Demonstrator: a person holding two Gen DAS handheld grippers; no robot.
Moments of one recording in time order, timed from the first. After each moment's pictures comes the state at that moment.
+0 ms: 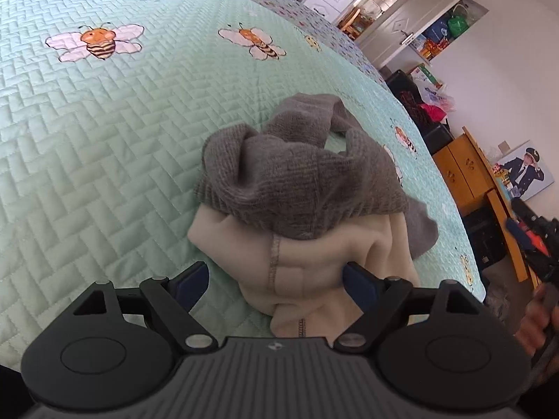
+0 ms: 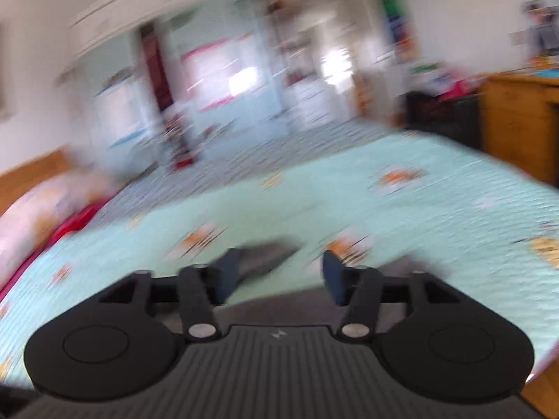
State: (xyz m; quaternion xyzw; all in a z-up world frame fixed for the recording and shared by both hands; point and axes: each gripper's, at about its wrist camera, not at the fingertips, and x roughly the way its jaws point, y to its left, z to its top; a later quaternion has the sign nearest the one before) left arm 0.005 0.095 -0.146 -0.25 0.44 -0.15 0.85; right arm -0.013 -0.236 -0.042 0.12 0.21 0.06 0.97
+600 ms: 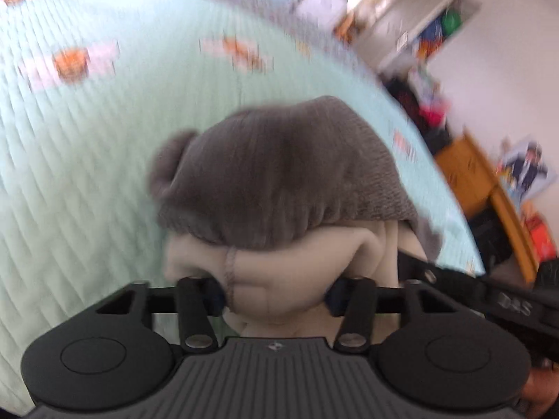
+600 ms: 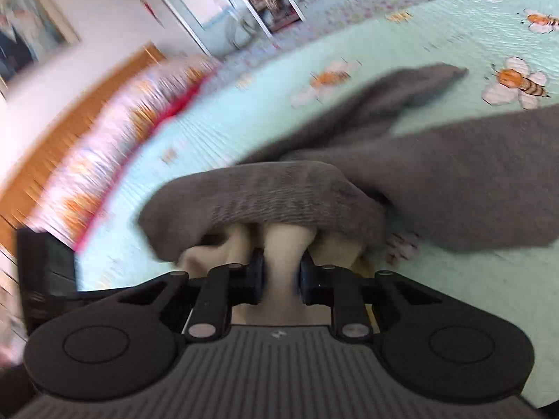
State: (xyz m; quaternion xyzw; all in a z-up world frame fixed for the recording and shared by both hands) left arm 0.030 0.086 -0.123 -0.24 0.38 -0.13 0.88; right arm 0.025 -0.133 -0.095 0.23 0.38 0.26 0.86
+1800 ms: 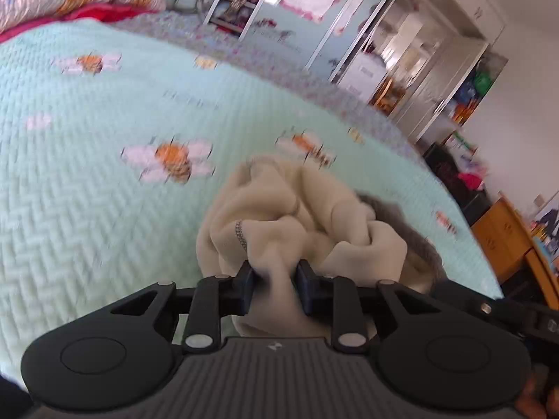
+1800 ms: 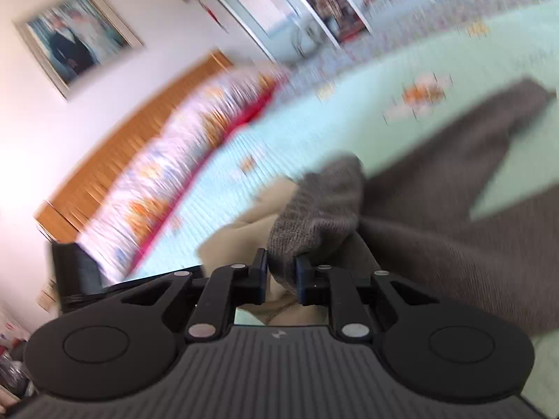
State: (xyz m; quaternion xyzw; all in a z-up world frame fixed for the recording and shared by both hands) left arm 0.013 0.166 -0.081 -0.23 0.31 -0.04 0.92; right arm 0.027 -0.079 -0.056 0.24 0.33 0.35 0.84
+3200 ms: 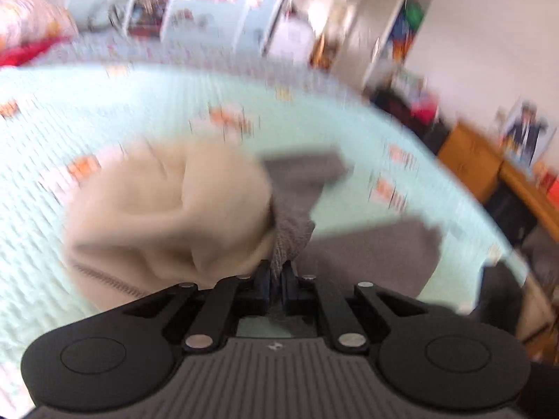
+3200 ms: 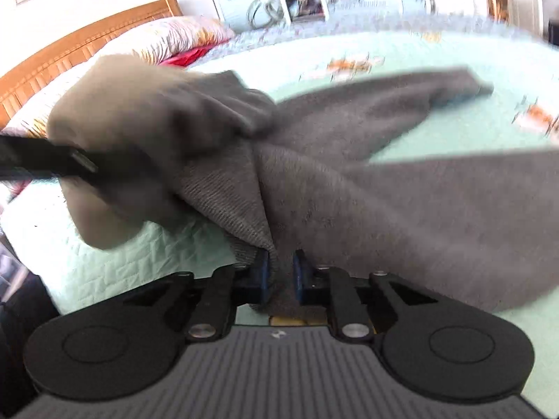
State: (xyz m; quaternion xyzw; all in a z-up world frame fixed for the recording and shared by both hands) left arm -0.012 0.103 -0.071 -0.14 0.30 -0.12 0.94; right arm 0.026 -0.086 -0.156 0.04 0.36 0.23 0.90
